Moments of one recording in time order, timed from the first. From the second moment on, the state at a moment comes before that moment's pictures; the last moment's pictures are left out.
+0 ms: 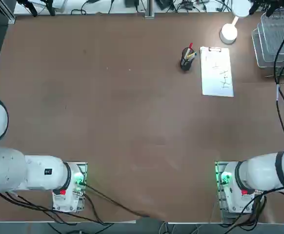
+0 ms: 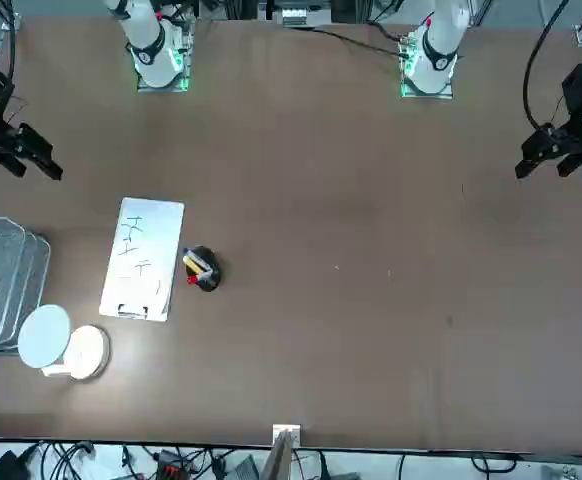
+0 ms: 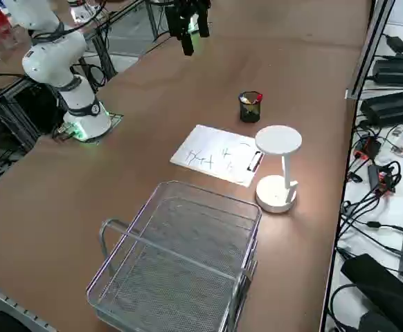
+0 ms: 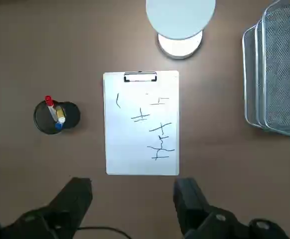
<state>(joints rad) 0.09 -0.07 -0.13 -1.74 0.05 1.74 0.05</state>
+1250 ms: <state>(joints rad) 0.09 -0.02 -0.05 -1.88 0.05 1.93 0.21</state>
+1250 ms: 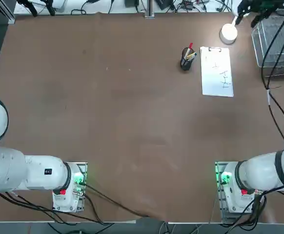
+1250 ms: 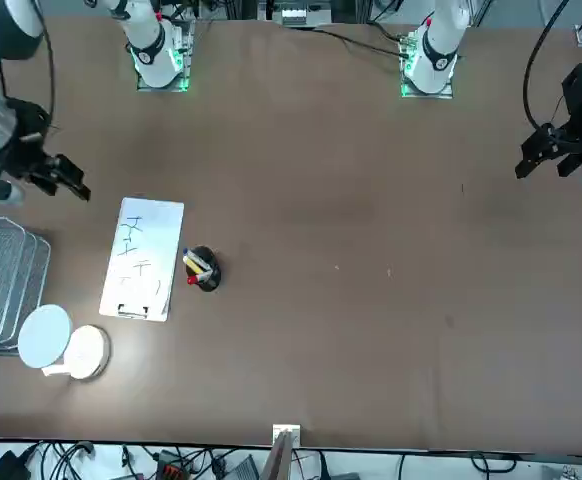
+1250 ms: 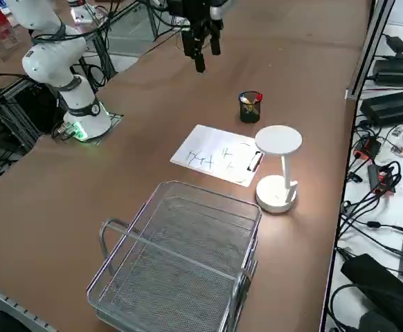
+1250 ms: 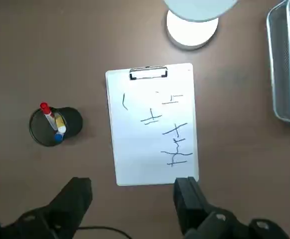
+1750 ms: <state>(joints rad) 0.09 0.03 0.02 -2.01 0.09 2.18 0.27</state>
